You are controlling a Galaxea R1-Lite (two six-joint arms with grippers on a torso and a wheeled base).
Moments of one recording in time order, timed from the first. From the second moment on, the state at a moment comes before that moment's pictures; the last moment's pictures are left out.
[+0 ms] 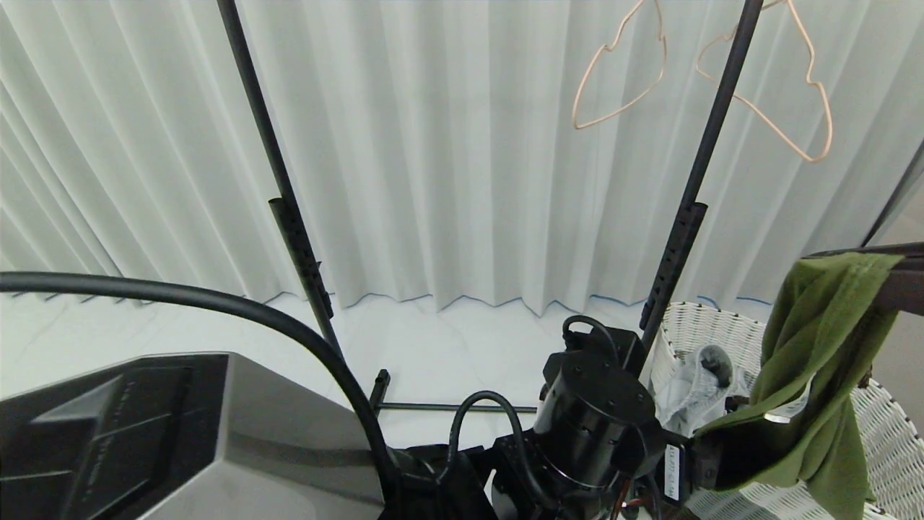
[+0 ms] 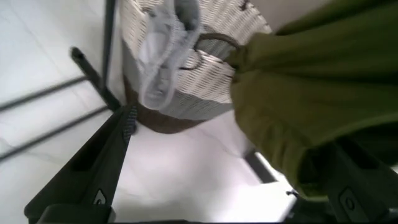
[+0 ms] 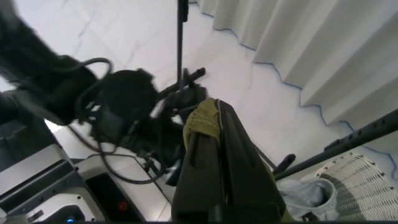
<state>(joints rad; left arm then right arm) -1.06 2.13 -1.09 -0.70 0.08 -0.39 1.04 1.11 -1.23 0.39 -0.16 -0.06</state>
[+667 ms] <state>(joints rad) -1.06 2.13 -0.90 -0.93 0.16 -0.13 1.04 1.11 -1.17 0.39 -0.16 0.03</state>
